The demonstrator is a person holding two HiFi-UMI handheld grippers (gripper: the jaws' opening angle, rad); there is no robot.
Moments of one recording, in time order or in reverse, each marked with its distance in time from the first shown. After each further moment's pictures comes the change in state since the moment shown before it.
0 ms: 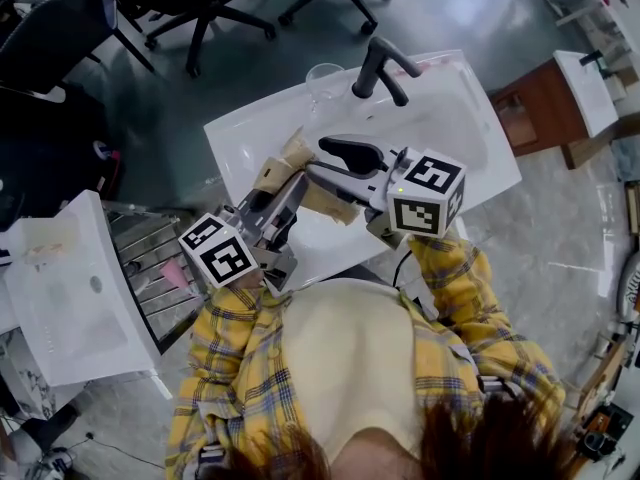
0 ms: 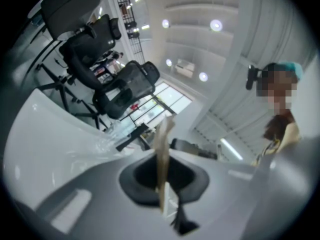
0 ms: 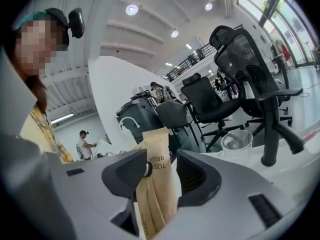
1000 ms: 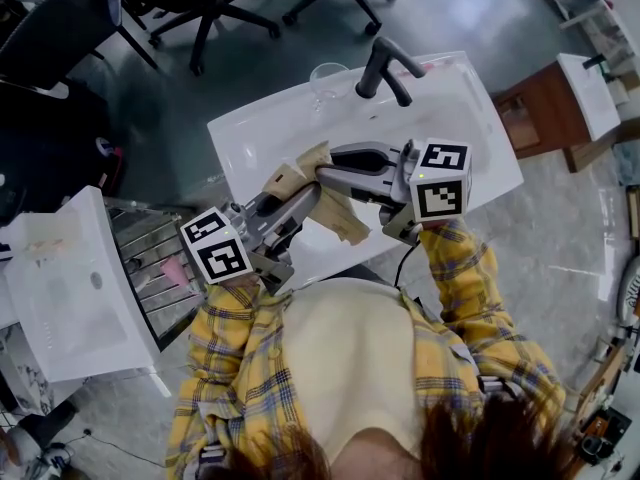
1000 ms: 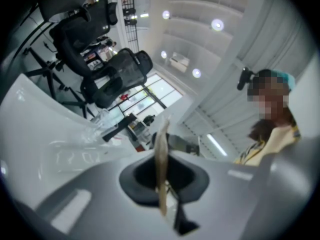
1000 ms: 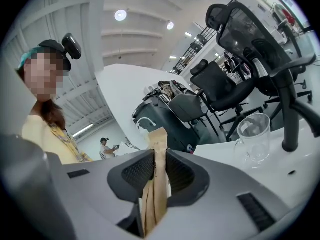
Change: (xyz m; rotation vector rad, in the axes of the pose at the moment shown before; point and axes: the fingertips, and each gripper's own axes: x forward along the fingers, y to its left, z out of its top) left arm 0.000 -0.022 -0.015 -0.029 0.098 -0.148; right arm -0.008 0.017 -0.002 0.130 0.055 0.237
